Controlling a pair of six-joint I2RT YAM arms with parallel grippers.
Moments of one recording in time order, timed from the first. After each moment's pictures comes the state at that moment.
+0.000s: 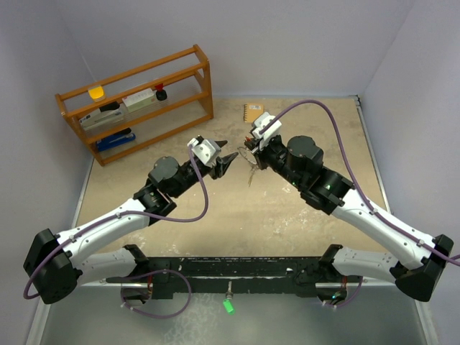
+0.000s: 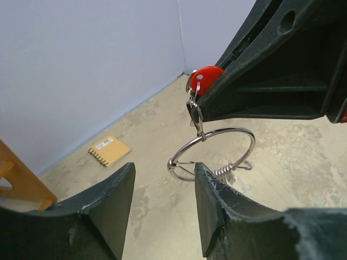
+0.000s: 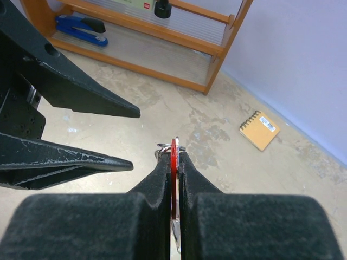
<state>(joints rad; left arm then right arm) -0.80 1.09 0.74 0.49 0.05 0.13 0.85 1.09 1.11 -0.15 0.16 -0.19</state>
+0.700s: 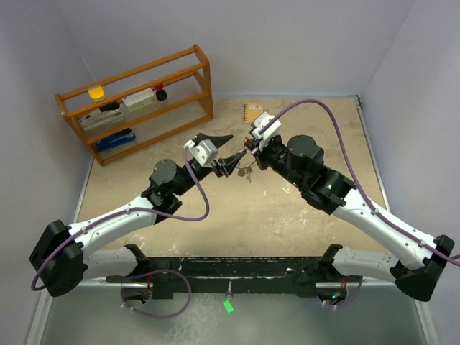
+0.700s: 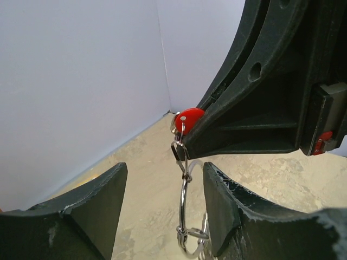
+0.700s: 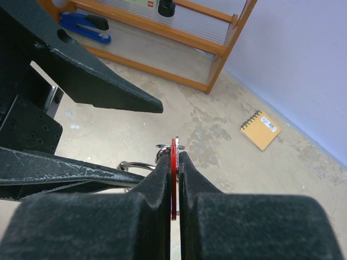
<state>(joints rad) -0.80 1.16 0.70 0.77 0.13 0.08 0.85 1.09 1.13 -0.18 0.16 -0.20</state>
